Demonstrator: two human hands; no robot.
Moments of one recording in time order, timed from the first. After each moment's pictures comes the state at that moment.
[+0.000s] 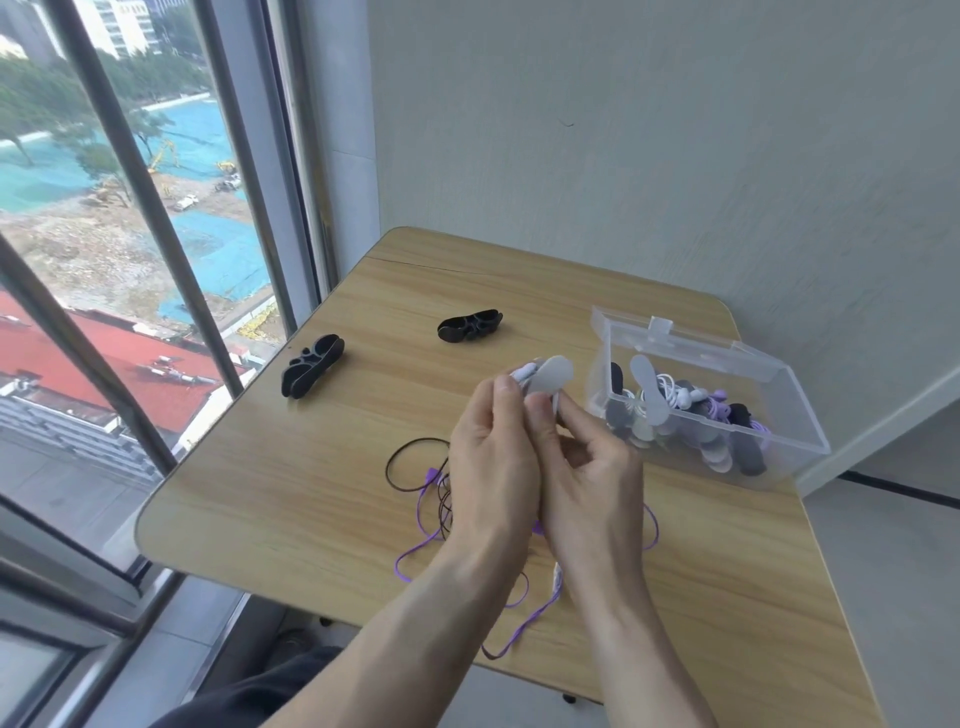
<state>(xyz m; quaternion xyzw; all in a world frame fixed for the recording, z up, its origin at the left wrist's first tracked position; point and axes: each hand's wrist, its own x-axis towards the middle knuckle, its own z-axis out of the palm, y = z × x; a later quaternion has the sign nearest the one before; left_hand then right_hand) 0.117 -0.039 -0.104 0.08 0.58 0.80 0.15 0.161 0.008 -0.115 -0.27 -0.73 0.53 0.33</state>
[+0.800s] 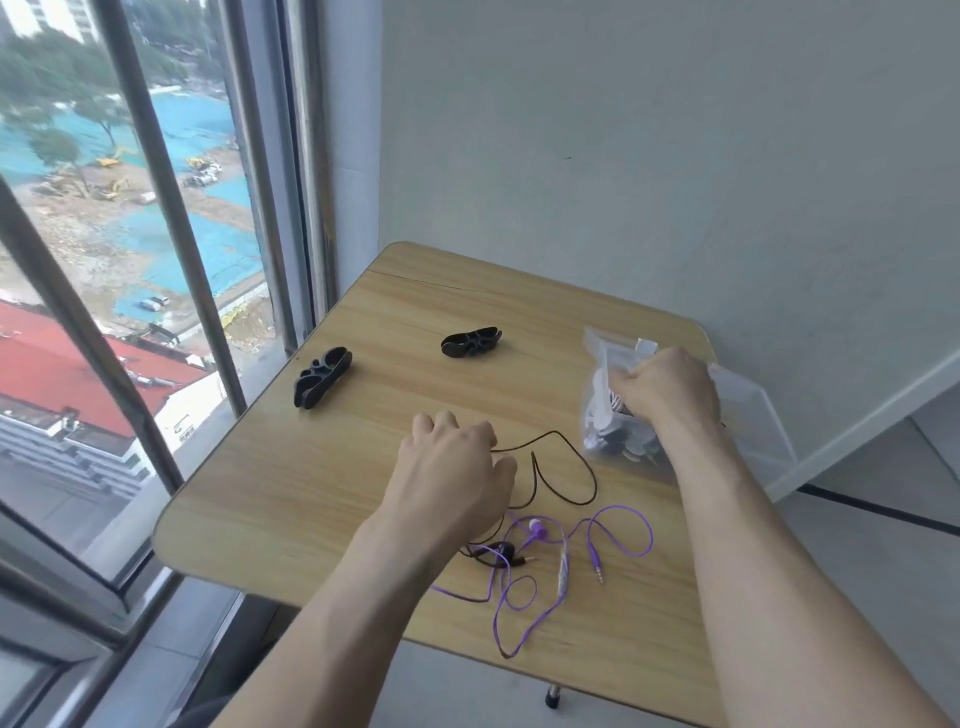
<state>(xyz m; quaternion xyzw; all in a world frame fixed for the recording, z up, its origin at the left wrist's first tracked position) 0.072 -0.089 -0.094 0.33 0.91 0.20 0.15 0.114 0.140 -0.072 -0.48 -0.86 0.14 0.10</state>
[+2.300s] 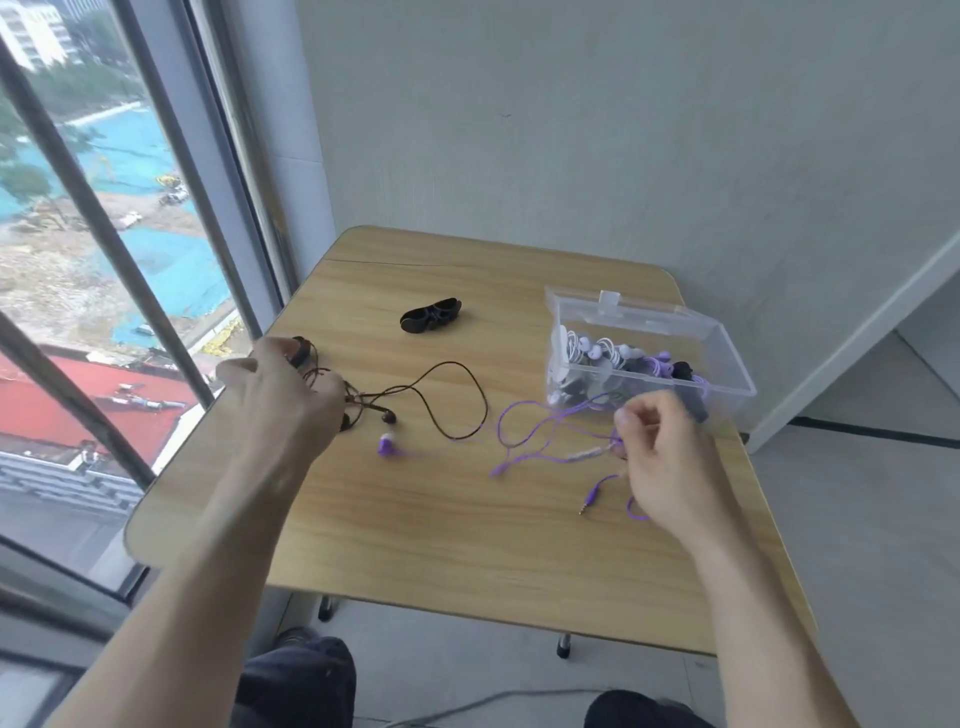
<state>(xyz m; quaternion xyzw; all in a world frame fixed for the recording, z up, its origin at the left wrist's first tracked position) 0.016 -0.127 -0.103 0.07 0.91 0.40 0.03 0.233 0.094 -0.118 -0.36 -0.83 0.35 0.24</state>
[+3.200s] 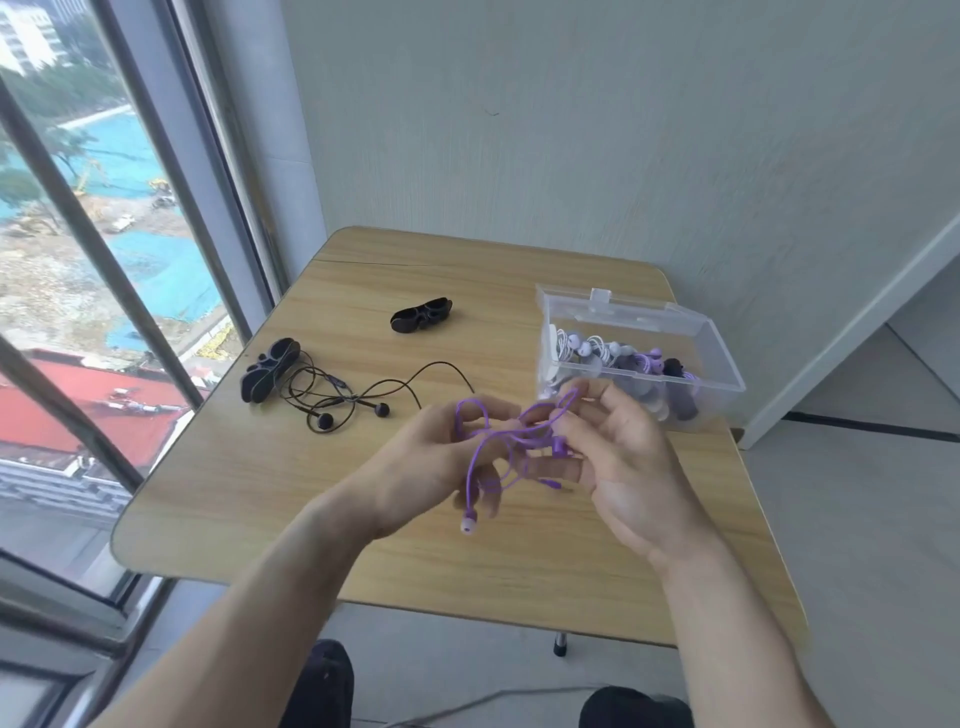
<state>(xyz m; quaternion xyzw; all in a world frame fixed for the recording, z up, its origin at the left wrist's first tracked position) 0.091 -0.085 -0.095 0.38 0.61 0.55 0.43 0.218 0.053 -0.097 -0.19 -0.56 0.77 0.23</state>
